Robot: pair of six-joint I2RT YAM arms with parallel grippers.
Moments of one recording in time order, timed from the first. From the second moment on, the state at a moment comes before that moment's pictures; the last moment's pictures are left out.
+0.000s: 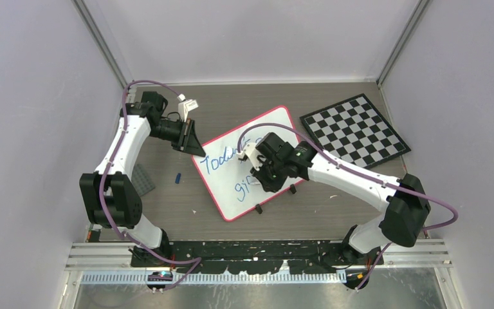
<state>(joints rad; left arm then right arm) -0.04 1.58 1.42 -1.18 0.94 0.38 0.89 1.47 1.21 -0.80 -0.11 -0.11</state>
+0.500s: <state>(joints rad) -0.04 1.58 1.42 -1.18 0.94 0.38 0.92 1.47 1.14 -0.80 -0.13 -0.11</state>
